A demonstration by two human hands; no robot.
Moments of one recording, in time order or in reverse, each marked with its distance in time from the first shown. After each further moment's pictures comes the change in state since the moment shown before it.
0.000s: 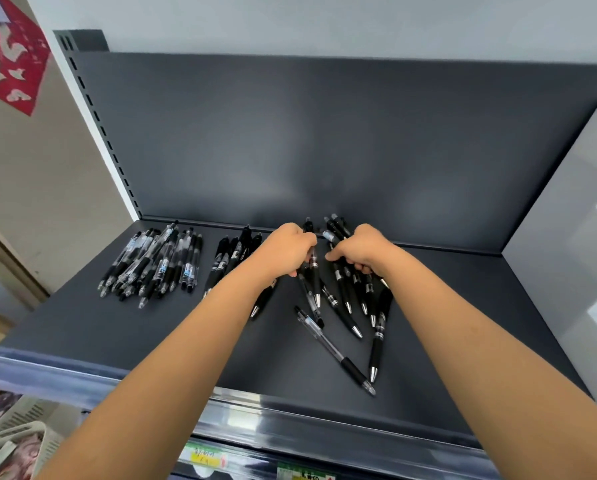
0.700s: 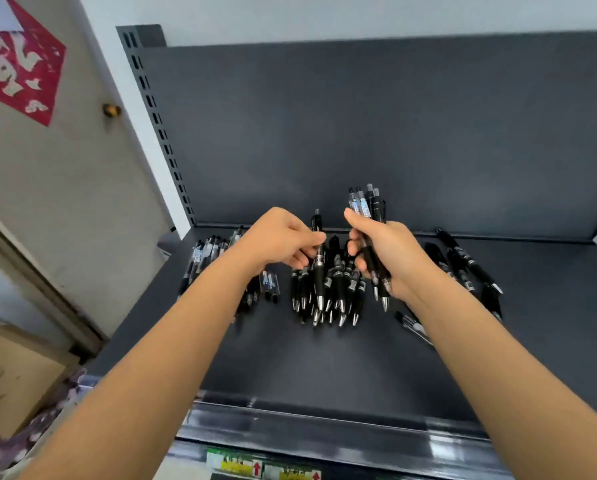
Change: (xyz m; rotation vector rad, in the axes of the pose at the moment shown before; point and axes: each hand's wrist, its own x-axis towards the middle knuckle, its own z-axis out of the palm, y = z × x) left_hand 0.004 -0.068 -0.125 -0.074 -0.114 0.063; right_hand -0.055 -0.079 0.088 0.819 -0.013 -0.090
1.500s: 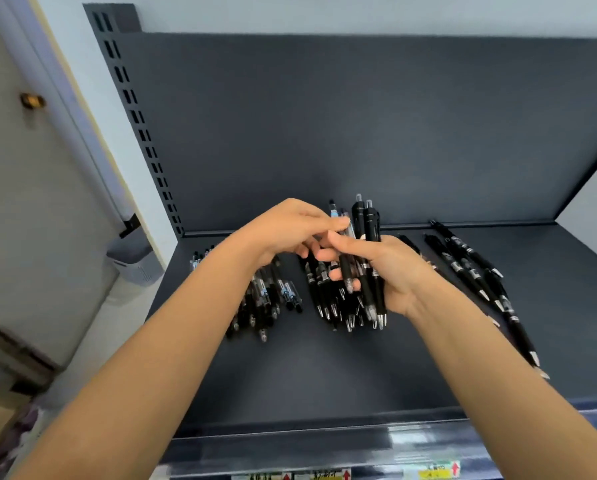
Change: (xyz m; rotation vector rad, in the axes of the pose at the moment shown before) left_hand 0.019 -0.001 -0.041 -0.025 -0.343 0.116; right_hand -0.016 0.004 0.053 0.091 -0.013 0.086
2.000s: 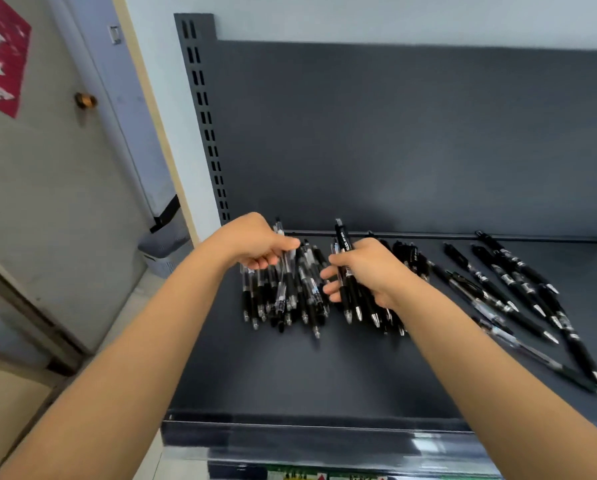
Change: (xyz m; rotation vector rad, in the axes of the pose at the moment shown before) left_hand -0.046 -0.052 -0.082 0.220 0.195 -0.323; right_hand 0.043 0.019 0.070 -0.299 0.063 0.079
